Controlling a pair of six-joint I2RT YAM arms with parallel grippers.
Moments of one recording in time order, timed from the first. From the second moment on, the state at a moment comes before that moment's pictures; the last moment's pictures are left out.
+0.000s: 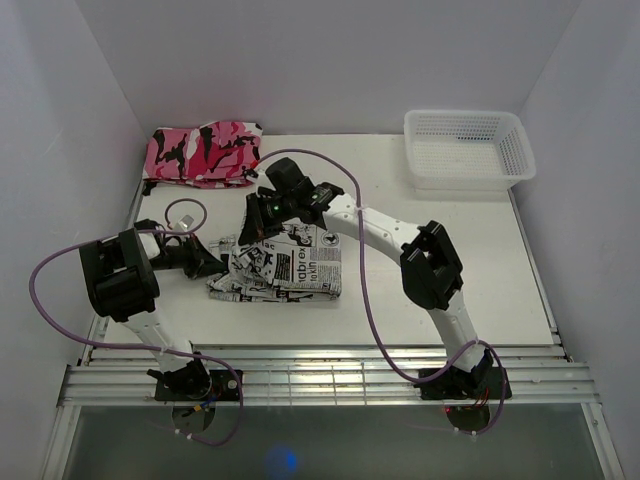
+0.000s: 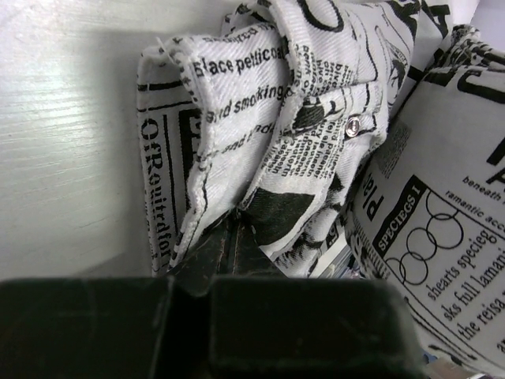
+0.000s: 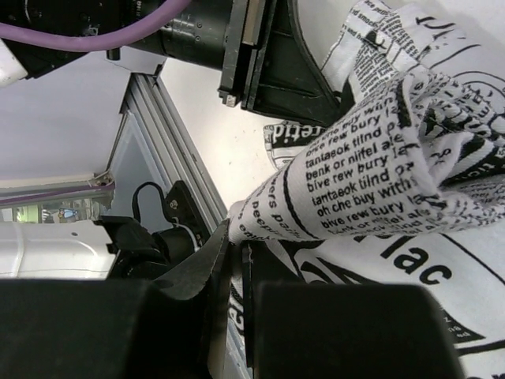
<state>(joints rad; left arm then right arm) 0.38 1.81 0.88 -0.45 0.91 -0.03 0.91 2.16 1.94 -0.39 -0.56 0.60</state>
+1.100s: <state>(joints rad) 0.38 1.81 0.85 -0.39 0.91 -0.09 0.97 2.37 2.03 -0.24 -0.56 0.81</state>
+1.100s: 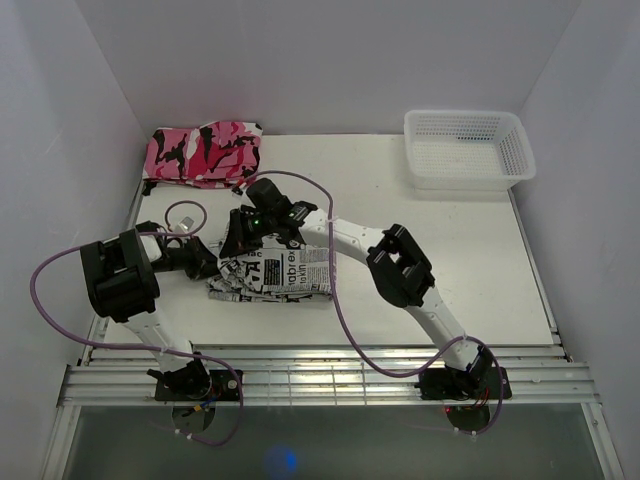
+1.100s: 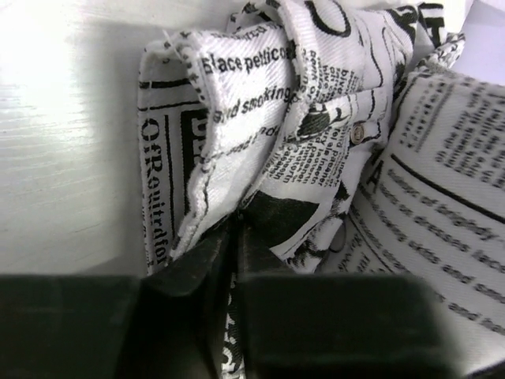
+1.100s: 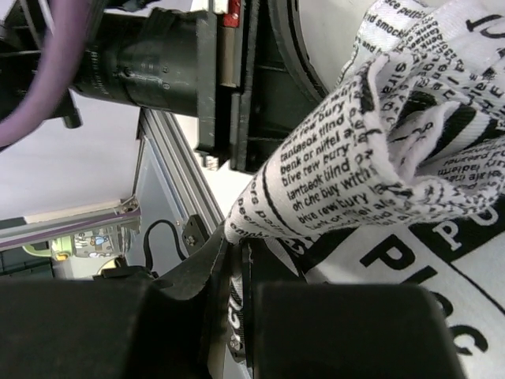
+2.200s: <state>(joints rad) 0.48 1.55 1.16 -0.84 0.67 0.39 0.69 1.91 1.61 -0.53 -0.82 -0.10</state>
